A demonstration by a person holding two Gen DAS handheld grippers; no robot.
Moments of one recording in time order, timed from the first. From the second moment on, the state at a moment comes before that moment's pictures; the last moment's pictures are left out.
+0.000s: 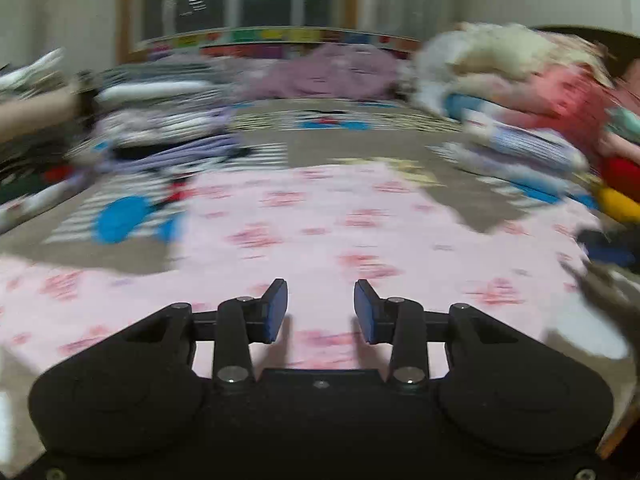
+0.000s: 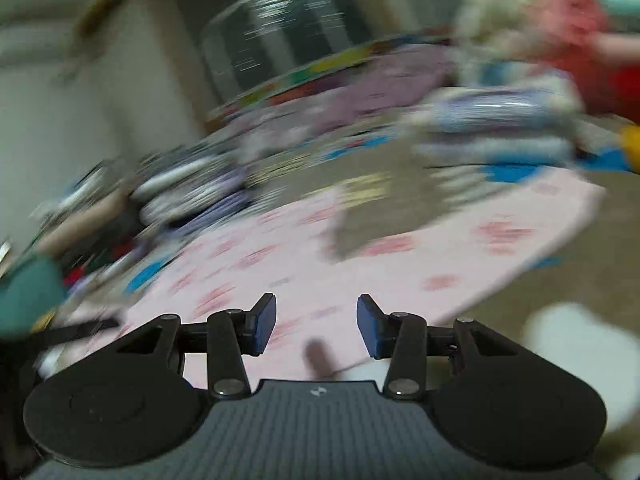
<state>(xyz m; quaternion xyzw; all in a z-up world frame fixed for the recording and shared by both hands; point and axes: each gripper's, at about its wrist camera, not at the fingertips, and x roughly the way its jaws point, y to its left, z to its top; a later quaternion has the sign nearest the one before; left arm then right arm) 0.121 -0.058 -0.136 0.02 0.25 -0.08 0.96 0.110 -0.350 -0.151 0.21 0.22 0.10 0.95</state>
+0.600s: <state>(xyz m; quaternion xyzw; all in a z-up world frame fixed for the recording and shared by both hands) 0.139 -0.158 -0.164 0.03 0.28 -0.17 0.95 0.183 -0.505 -0.210 0.50 0.20 -0.03 0.84</state>
